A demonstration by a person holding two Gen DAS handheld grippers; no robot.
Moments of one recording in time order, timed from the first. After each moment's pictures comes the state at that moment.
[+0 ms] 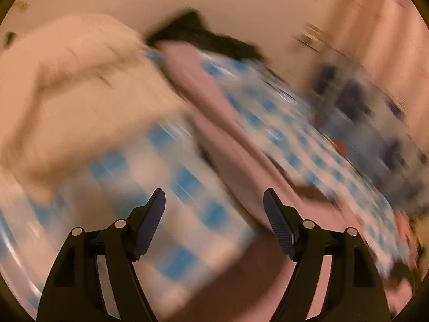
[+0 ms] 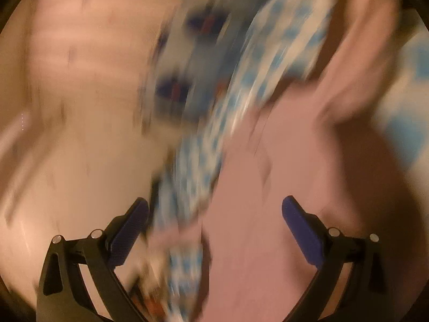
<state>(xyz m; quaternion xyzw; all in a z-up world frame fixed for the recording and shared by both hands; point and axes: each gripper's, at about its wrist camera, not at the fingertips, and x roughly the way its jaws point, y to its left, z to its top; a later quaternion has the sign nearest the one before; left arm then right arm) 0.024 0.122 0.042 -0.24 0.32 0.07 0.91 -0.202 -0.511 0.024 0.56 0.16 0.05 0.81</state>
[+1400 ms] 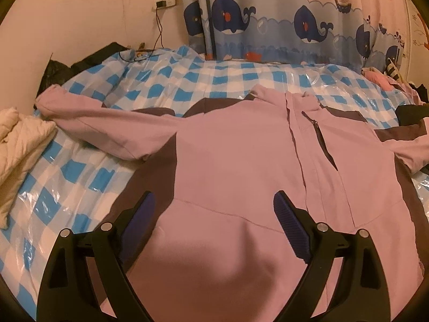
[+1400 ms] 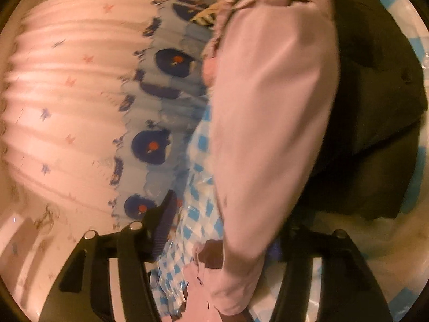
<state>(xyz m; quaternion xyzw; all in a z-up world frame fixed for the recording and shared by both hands) -0.016 -0.115 -0.006 0.05 0.34 -0.06 0.94 -0.247 -0.820 -0.001 0.63 0.08 -0.09 0.77</state>
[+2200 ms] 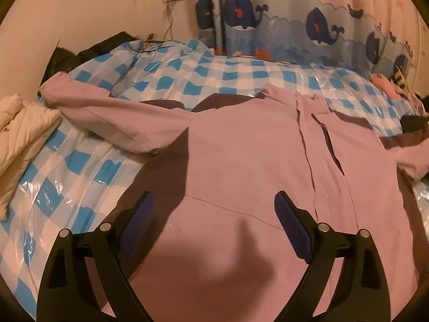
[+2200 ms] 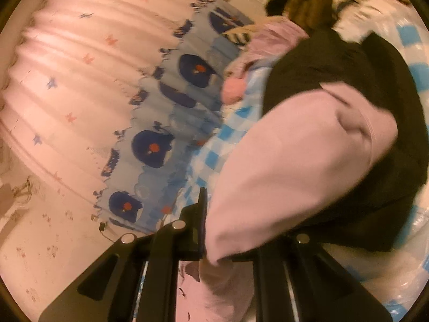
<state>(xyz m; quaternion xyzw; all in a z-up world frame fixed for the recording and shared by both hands) -0.009 -0.094 -0.001 0.02 0.35 -0.04 0.94 -0.226 -0.795 0.086 0.51 0.07 -0.12 0.85</state>
